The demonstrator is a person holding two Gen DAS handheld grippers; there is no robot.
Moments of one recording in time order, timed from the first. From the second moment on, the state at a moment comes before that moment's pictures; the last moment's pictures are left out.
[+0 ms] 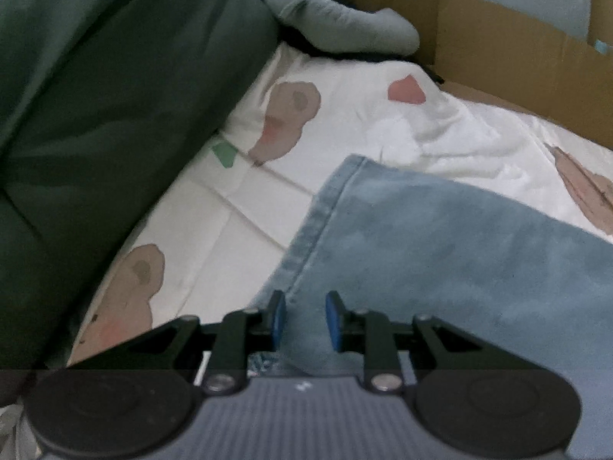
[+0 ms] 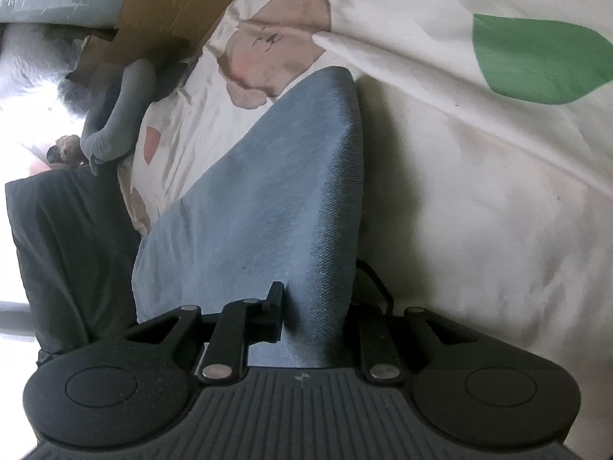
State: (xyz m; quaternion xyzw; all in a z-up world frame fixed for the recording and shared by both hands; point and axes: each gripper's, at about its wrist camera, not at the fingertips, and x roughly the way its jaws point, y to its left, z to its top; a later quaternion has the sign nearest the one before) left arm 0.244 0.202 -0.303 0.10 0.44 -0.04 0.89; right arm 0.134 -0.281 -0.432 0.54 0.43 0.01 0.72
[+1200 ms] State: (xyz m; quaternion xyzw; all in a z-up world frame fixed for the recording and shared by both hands) left arm 0.228 0.195 -0.323 0.02 0.46 -0.09 0.89; right arm 0.206 -0.310 -0.288 0.34 0.49 0.10 0.80
